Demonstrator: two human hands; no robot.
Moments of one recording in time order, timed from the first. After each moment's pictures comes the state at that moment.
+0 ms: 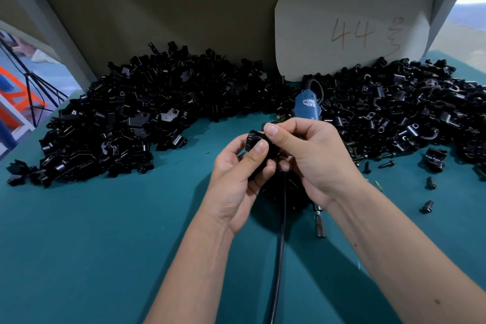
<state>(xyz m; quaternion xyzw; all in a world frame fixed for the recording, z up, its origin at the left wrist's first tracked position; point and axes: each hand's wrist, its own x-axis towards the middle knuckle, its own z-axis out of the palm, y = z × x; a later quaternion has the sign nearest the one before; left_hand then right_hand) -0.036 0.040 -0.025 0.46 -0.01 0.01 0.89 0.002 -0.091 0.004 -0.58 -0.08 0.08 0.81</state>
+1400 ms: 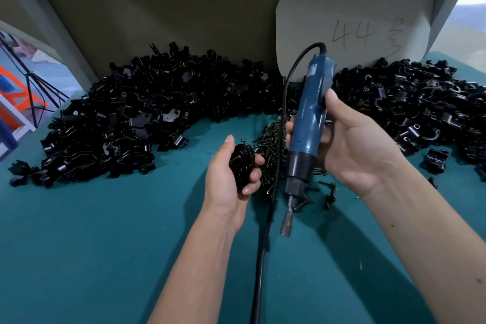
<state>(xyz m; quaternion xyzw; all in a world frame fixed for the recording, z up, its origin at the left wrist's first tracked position) -0.030 0.043 -0.027 0.46 0.15 0.04 0.87 0.018 -0.130 0.026 -0.46 -0.02 0.20 0.87</state>
